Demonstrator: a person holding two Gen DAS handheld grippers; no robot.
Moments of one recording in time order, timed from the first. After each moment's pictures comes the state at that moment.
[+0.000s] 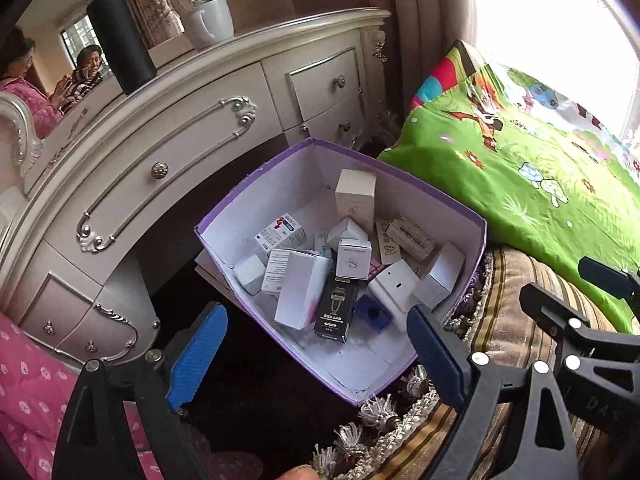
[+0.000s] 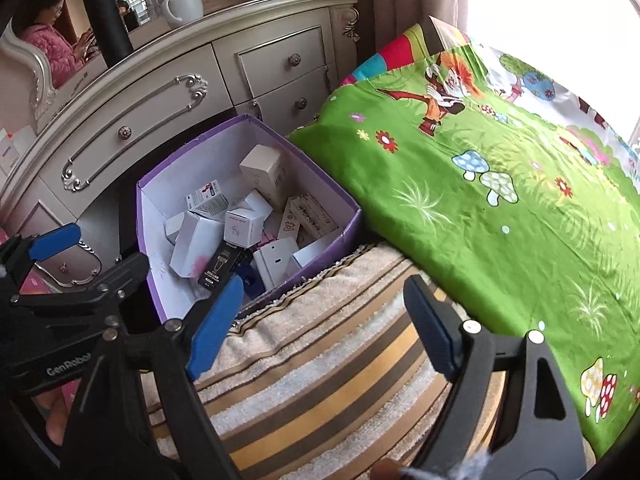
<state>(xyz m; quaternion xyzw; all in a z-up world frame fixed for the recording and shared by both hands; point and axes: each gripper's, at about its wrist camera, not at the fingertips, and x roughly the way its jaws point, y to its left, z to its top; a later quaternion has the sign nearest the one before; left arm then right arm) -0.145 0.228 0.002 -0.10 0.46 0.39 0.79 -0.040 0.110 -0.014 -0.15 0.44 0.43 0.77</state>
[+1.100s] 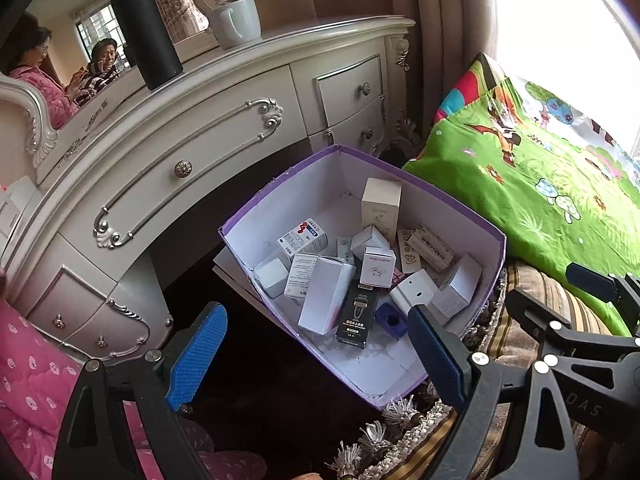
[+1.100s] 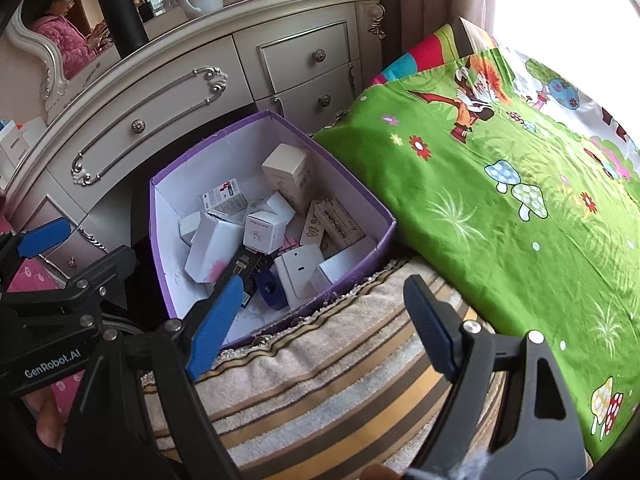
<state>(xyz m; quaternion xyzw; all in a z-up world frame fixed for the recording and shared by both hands) -0.160 0.244 0.011 -0.11 0.45 0.41 0.79 -0.046 0.138 -0.016 -0.17 0.44 0.46 0.76</state>
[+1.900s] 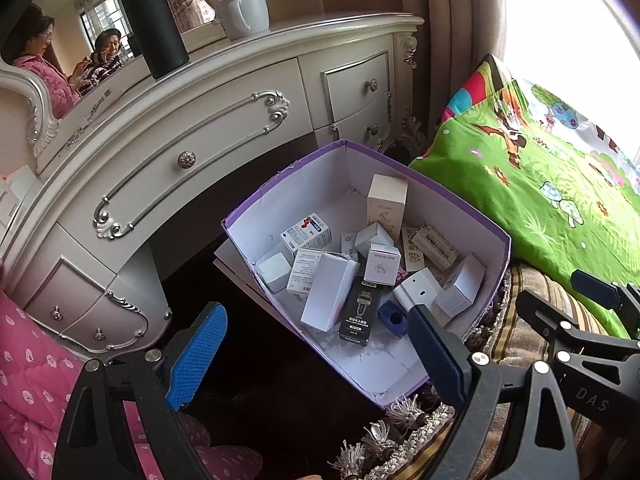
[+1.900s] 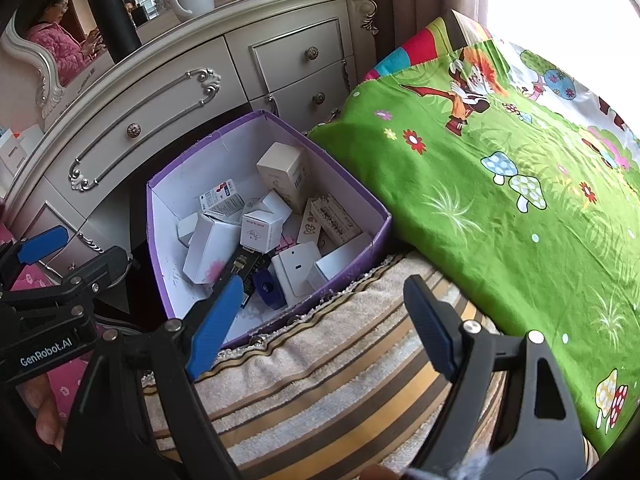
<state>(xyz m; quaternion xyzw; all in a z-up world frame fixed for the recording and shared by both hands) -0.163 0.251 0.009 -0.13 0.45 0.41 0.78 -0.042 0.136 -0.019 -0.16 0.45 0.45 0.76</state>
